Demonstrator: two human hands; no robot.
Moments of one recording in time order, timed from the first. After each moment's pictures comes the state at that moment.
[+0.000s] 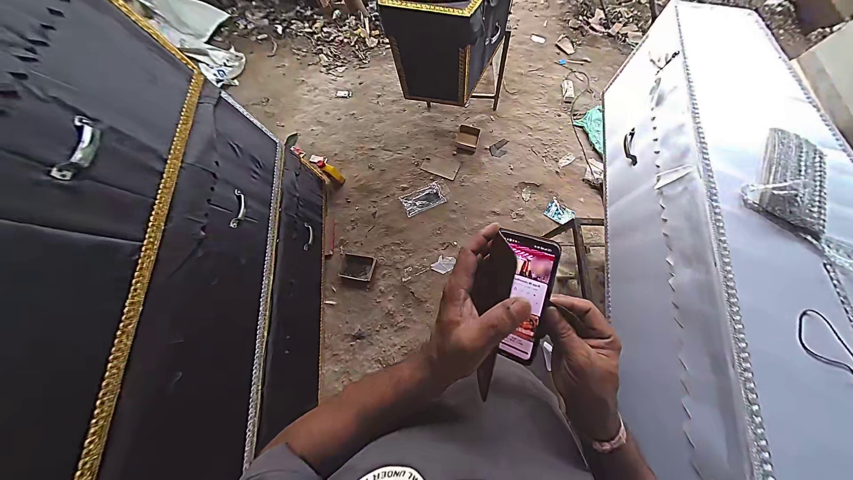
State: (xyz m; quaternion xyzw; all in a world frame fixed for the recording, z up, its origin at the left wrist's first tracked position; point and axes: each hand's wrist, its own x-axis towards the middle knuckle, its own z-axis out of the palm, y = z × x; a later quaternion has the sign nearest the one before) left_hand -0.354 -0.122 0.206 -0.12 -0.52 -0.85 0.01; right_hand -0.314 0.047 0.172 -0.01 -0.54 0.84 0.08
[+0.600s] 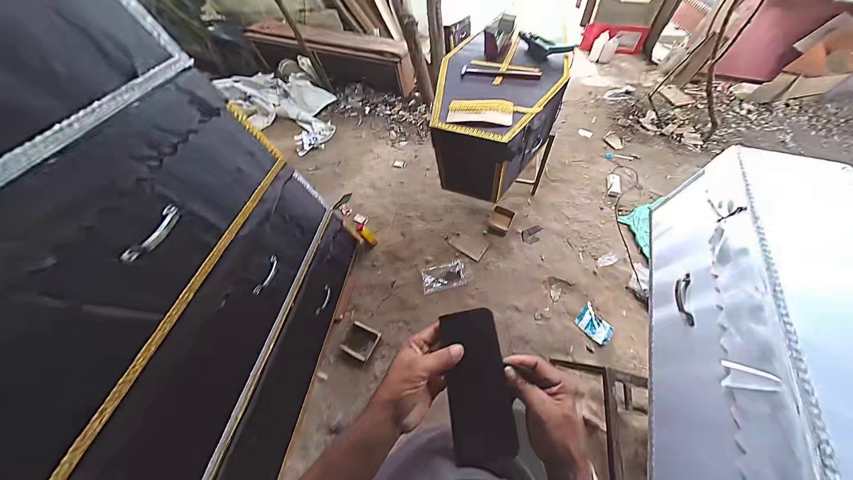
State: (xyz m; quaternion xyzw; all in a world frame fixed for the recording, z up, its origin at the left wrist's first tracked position) left_hand -0.538 -0.167 0.178 0.25 -0.43 -0.87 -0.06; right_hand -0.562 0.038 0.134 0.06 -0.51 0.85 -0.11
